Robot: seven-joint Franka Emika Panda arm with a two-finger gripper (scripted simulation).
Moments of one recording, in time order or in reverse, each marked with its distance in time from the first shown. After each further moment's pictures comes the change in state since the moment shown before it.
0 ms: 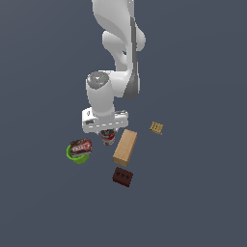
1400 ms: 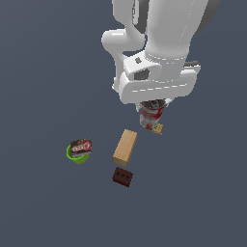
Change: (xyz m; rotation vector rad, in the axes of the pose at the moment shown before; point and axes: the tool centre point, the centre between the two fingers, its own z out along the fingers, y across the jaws) arm 0.093 -0.153 -0.230 -0.001 0.001 -0.002
